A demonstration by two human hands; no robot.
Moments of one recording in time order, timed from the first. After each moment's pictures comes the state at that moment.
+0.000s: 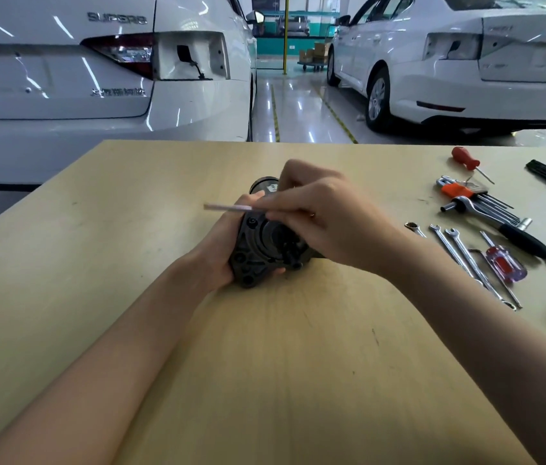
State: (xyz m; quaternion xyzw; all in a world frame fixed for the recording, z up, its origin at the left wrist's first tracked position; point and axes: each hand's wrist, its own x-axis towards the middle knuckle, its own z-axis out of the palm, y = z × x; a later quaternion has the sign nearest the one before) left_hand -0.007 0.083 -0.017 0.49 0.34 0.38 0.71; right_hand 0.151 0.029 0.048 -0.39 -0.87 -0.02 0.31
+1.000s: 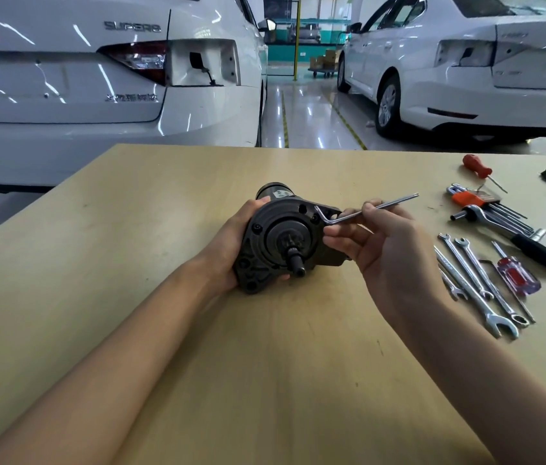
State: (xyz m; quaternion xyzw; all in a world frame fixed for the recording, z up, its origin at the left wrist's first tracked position) left_hand -0.005 0.082 -0.013 0.49 0.32 0.37 0.72; right_hand 0.161 0.005 0.023 -0.35 -0.30 0.54 0.71
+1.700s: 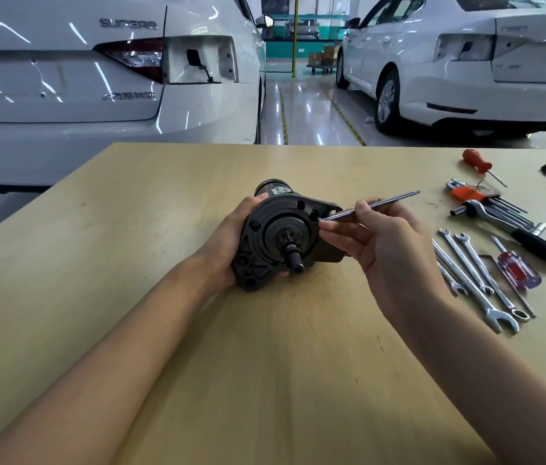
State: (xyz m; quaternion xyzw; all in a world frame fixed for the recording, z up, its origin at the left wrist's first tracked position) left_hand -0.004 0.079 -0.013 0.51 0.31 0.37 0.71; right_hand 0.161 0.006 0.017 -0.38 -0.28 0.53 0.71
